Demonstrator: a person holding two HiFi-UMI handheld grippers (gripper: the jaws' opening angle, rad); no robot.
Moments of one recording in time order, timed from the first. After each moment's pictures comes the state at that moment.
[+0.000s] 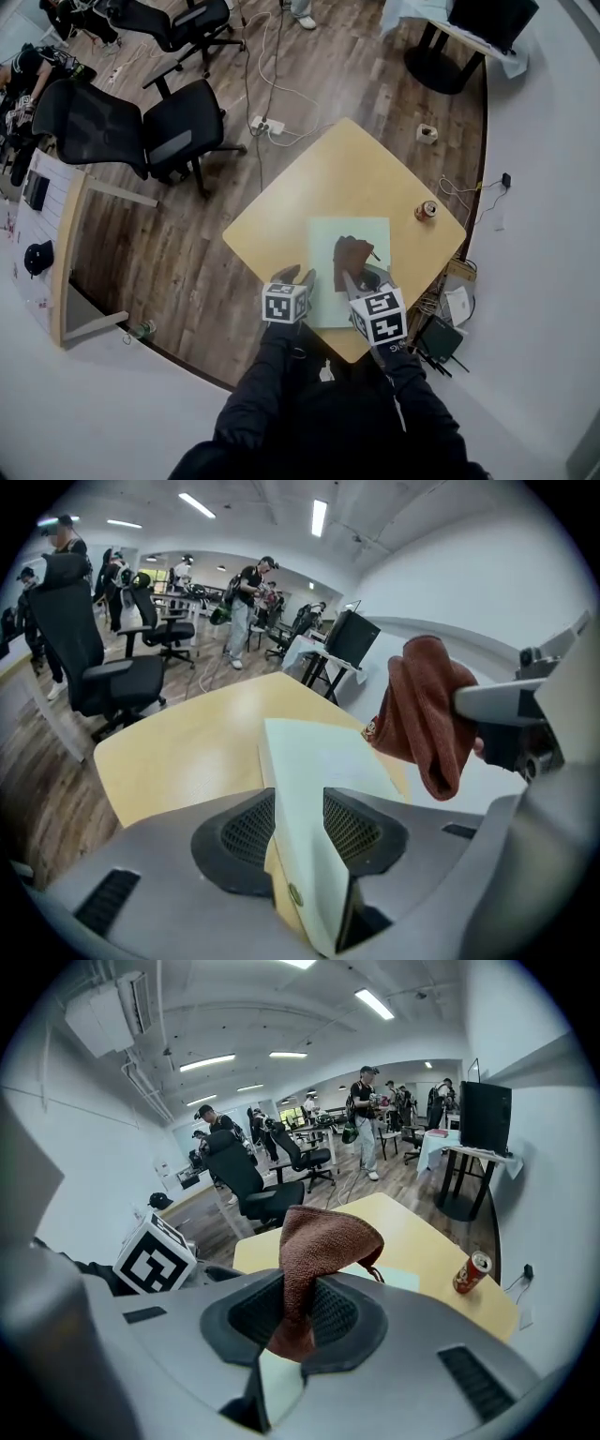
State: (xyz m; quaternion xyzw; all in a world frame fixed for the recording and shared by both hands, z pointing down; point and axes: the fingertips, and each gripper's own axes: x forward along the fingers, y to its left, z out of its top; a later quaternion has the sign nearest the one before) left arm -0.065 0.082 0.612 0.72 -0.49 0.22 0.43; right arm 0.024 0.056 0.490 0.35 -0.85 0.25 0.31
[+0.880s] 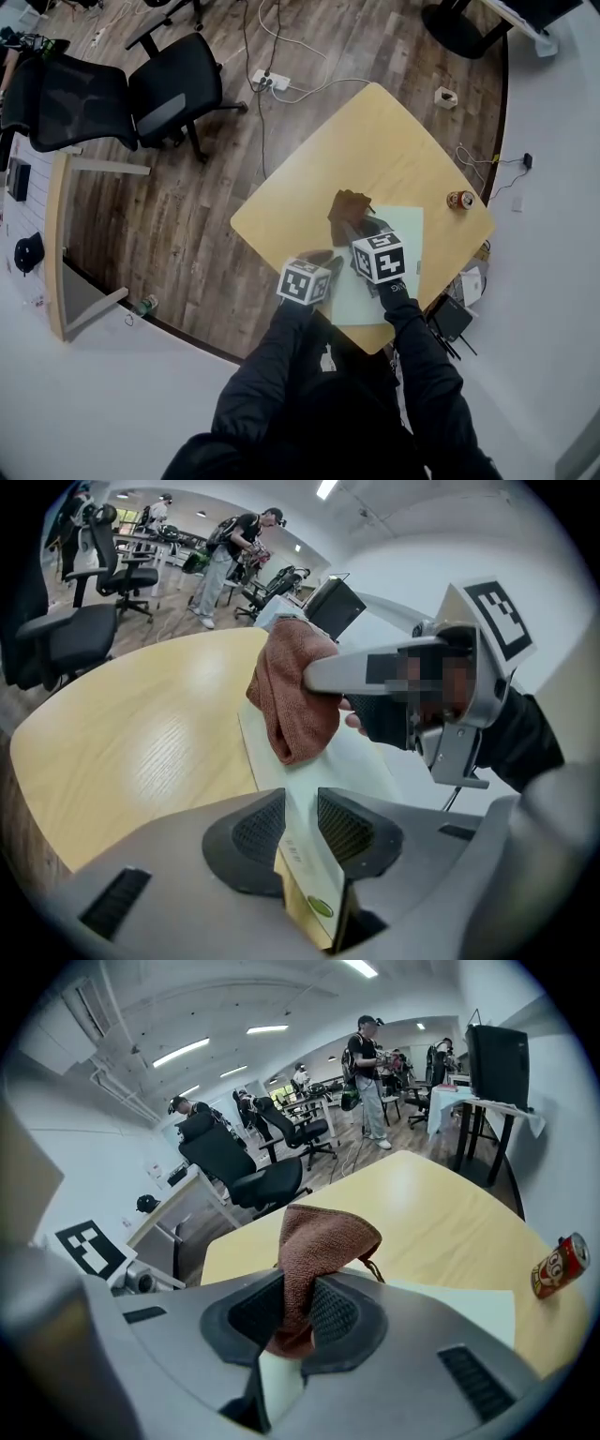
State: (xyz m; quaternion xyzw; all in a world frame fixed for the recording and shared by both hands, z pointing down) left arm -0.058 0.053 0.670 0.75 -0.34 0.24 0.51; right arm -0.059 -0.046 0.626 0.33 -0.82 0.34 0.34
